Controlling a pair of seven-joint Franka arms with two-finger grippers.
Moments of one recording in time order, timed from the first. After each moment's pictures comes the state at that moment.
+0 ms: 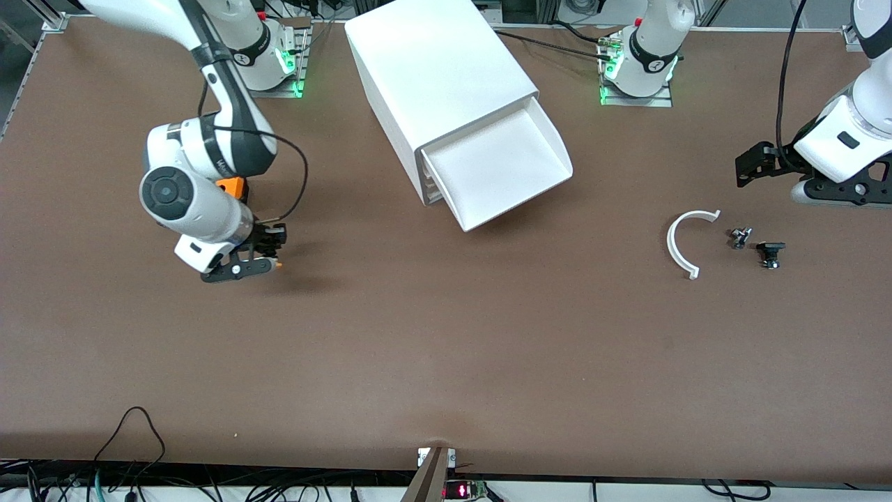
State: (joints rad) left arm -0.14 0.01 0.08 -1.67 0.07 1.61 0.02; right arm 0.24 0.34 -0.02 -1.92 0.00 2.15 0.00
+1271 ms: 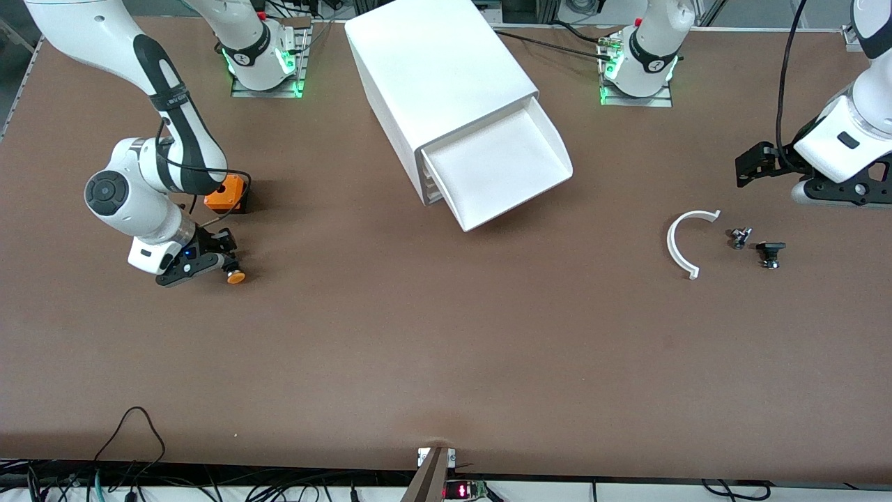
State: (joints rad) left arm -0.14 0.01 0.08 -1.67 0.07 1.61 0.02; right arm 0.02 0.38 -0.02 -2.14 0.00 2.53 -0.43
